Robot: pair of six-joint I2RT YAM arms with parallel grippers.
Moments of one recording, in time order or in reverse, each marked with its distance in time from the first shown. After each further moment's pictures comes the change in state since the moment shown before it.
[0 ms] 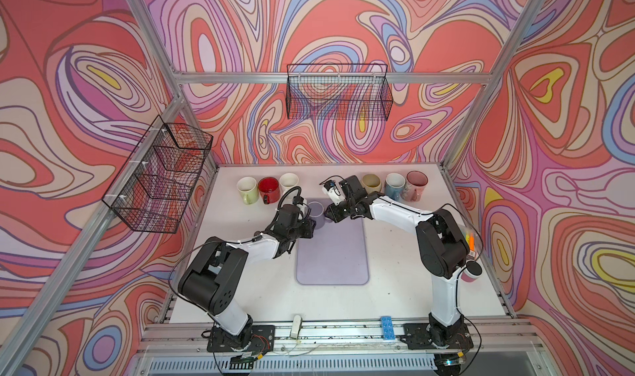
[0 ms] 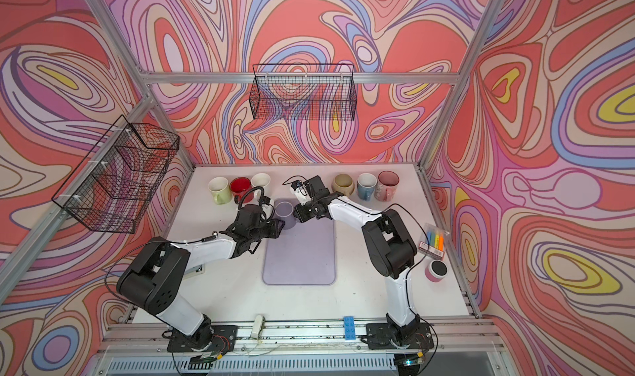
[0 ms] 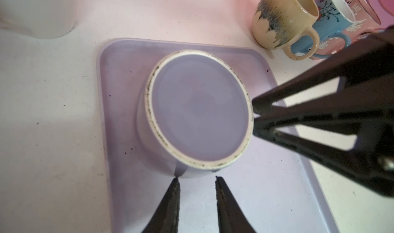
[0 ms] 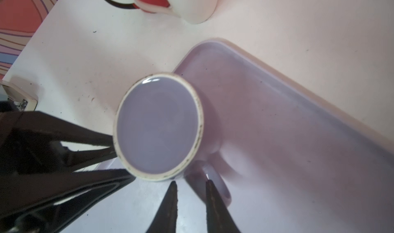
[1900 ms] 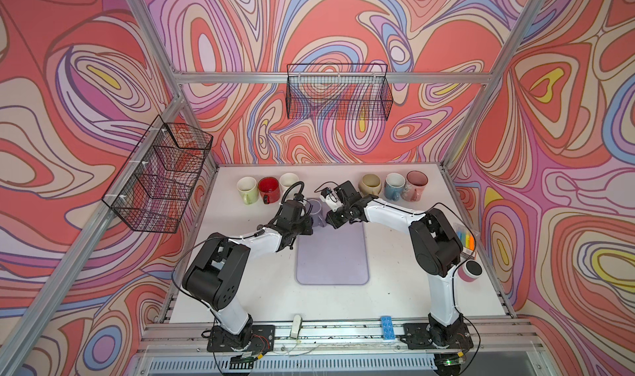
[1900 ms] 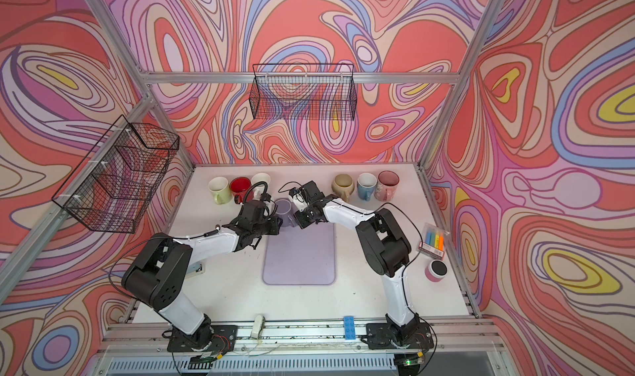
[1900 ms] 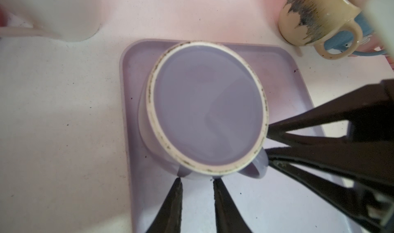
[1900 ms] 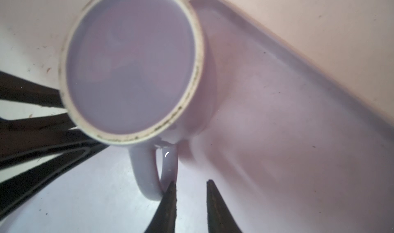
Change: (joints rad) left arm 0.000 0.032 0.092 -0.139 -0.091 0.023; right arm 0.029 0.047 0.016 -0.060 0.101 -0.068
